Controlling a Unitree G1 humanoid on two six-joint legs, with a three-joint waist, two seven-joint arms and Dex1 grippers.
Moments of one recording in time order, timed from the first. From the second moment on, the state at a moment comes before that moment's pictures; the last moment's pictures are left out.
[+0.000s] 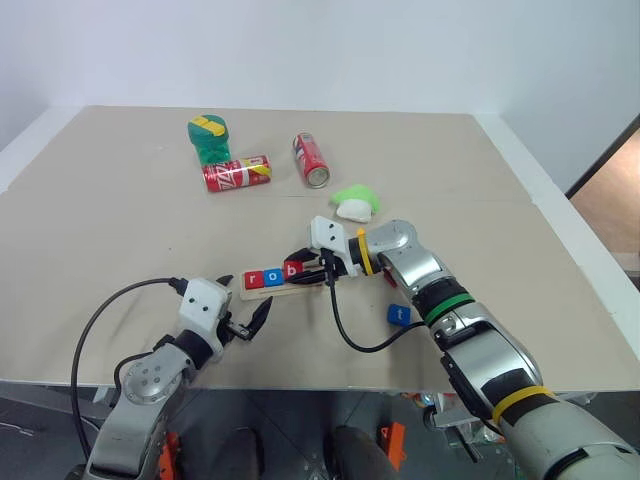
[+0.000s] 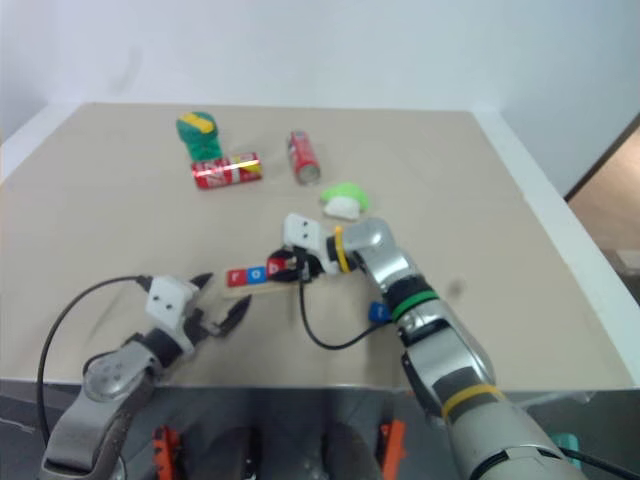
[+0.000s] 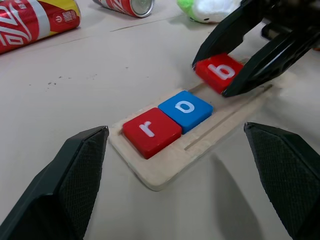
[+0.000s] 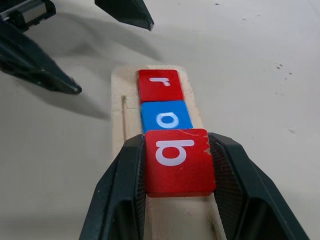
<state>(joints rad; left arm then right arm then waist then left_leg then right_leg) 0.10 0.31 -0.03 -0.49 -0.19 0.37 -0.38 -1.00 -0.26 0.39 0.82 0.05 -0.12 1.22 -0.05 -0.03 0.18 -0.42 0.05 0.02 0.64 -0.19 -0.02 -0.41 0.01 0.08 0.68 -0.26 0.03</state>
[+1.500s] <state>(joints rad) 0.04 0.53 -0.09 -0.54 -0.34 0.31 -0.78 -0.21 -0.26 -0.07 -0.32 0.04 0.72 0.40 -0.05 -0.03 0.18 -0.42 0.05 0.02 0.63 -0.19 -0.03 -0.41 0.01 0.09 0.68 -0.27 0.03</state>
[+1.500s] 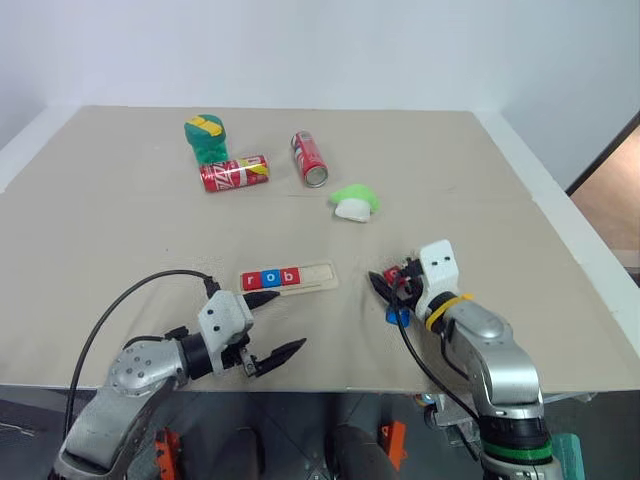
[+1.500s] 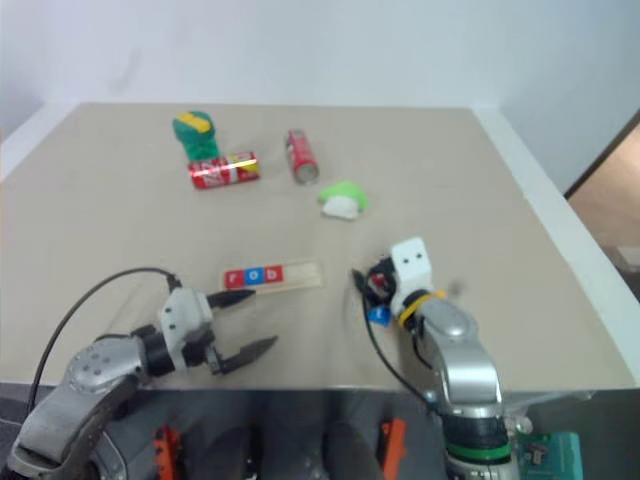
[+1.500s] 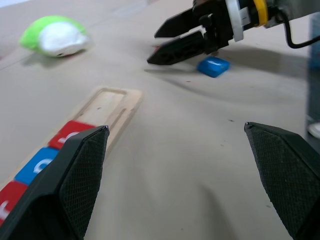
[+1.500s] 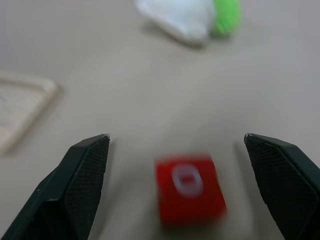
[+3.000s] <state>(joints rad) -0.03 0.50 -0.15 -0.51 -0.35 0.36 -0.72 -0.72 -0.58 0.27 0.55 0.11 -0.08 1.36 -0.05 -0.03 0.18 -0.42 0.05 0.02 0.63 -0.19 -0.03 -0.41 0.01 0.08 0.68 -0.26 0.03</state>
